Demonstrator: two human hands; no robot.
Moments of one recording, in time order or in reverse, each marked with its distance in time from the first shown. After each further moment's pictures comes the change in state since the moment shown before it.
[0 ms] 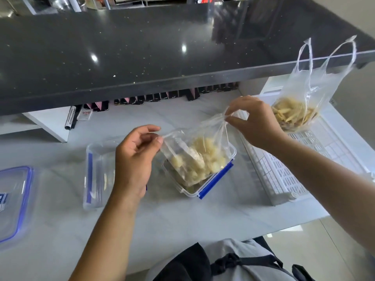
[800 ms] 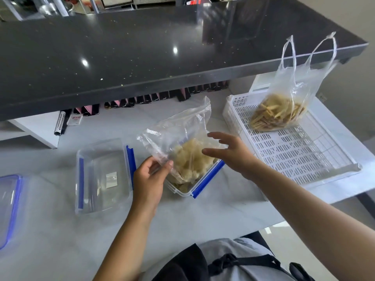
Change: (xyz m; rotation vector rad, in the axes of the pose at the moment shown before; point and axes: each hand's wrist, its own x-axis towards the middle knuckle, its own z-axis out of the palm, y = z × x) left_hand -0.026 -0.065 0.016 0.071 -0.019 -0.257; right_hand -0.058 0.003 0.046 0.491 -0.281 0.558
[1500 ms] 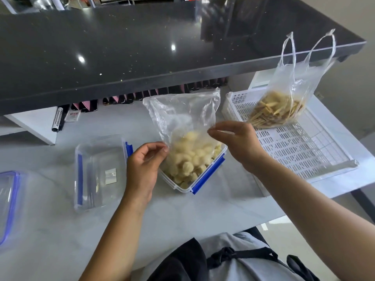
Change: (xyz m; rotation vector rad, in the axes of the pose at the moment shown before) left_hand 0.013 0.021 -0.004 -0.067 -0.035 0.093; right_hand -0.004 -0.021 -0.008 0.149 0.217 -0.158
